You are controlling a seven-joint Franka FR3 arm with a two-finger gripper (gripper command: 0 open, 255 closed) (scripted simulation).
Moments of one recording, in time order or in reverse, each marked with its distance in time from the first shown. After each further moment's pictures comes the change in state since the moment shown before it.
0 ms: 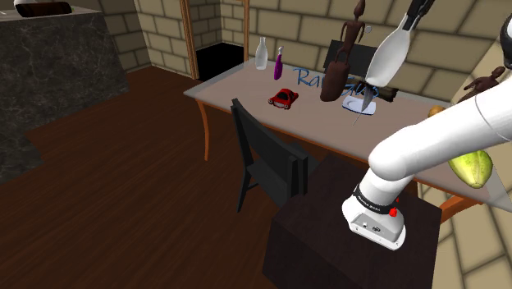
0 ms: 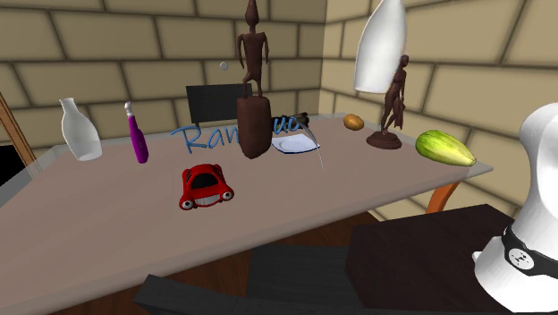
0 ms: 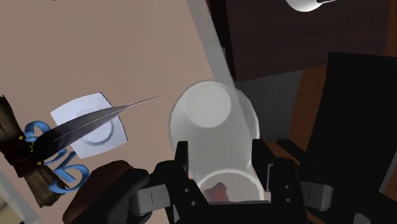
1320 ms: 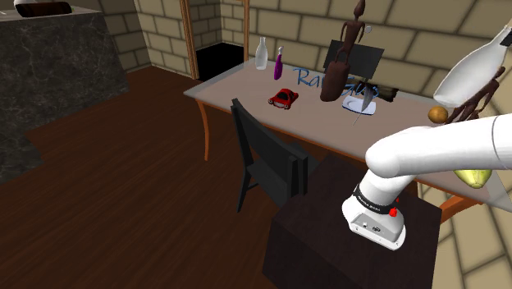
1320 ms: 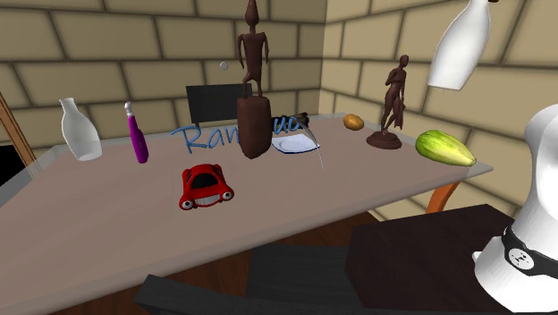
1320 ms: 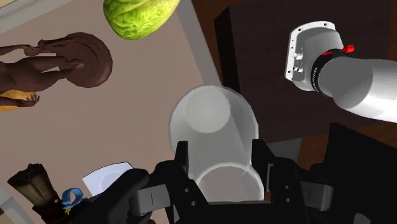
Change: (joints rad) arm -0.127 -0.274 -0.151 0.034 -0.264 -0.191 -0.363
